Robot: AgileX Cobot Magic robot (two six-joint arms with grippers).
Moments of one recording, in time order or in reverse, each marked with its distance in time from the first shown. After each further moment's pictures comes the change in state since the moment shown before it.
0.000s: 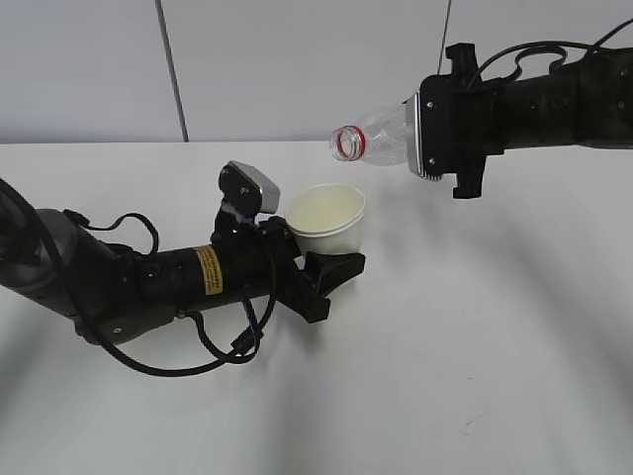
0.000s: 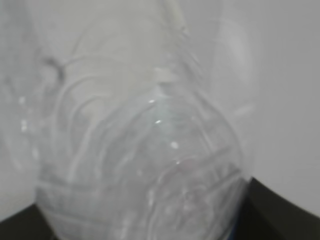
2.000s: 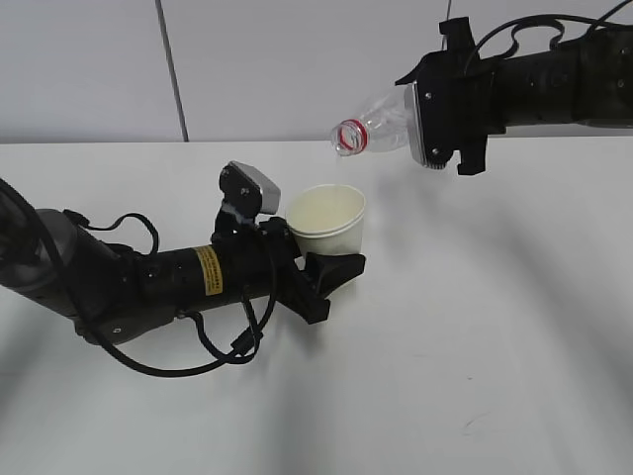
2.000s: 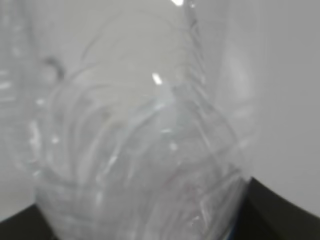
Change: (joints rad) left arm 0.000 0.000 0.000 0.004 0.001 0.000; right arm 0.000 0.000 -0.060 -0.004 0.008 -0.135
